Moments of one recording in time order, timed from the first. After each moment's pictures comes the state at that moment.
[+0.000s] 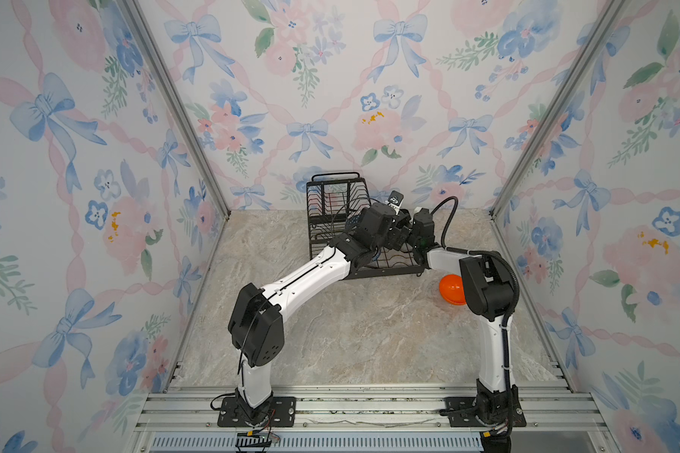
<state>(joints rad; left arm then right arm) -0.78 1.86 1.72 -0.27 -0.32 0.03 0.31 2.23 1.47 0.57 -0.18 1.30</state>
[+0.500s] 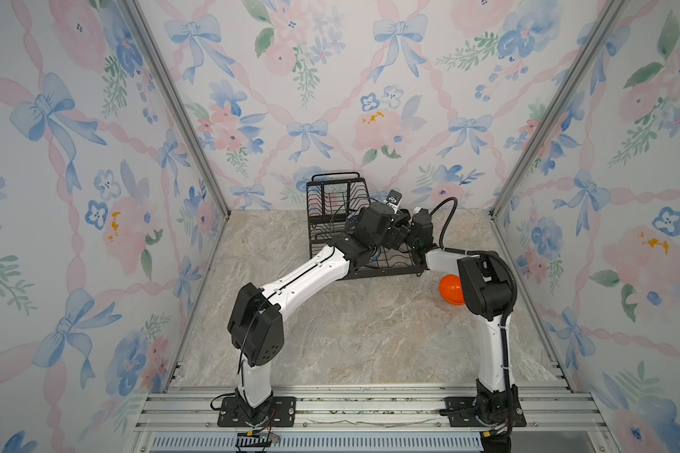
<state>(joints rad) -0.78 1.86 1.72 -0.27 -0.32 0.03 0.32 2.24 1.46 0.62 -0.15 1.32</state>
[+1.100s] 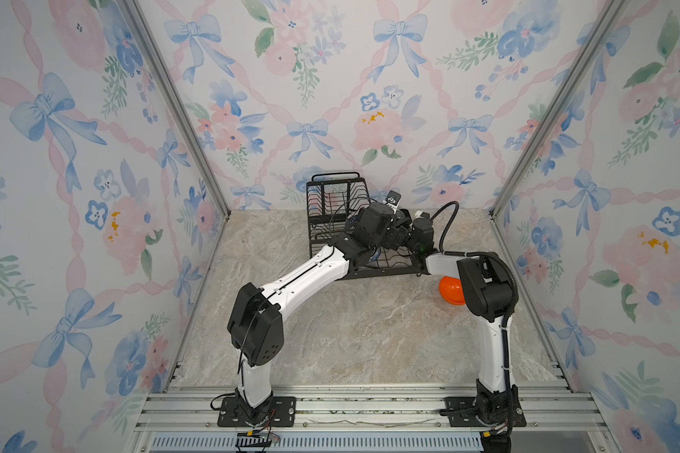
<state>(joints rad) -0.77 1.86 1.72 -0.29 -0.33 0.03 0.32 2.22 1.39 0.69 -0.13 1.34</state>
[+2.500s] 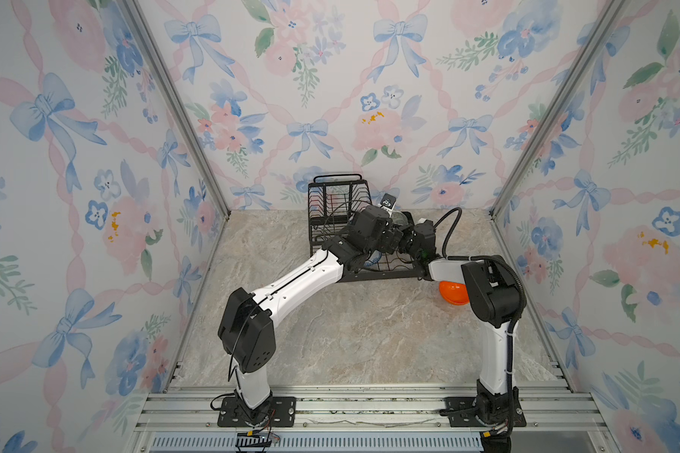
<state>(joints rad) -0.77 1.78 1.64 -0.30 -0.33 0.01 0.34 2.14 1.26 0.67 -0.07 1.37</state>
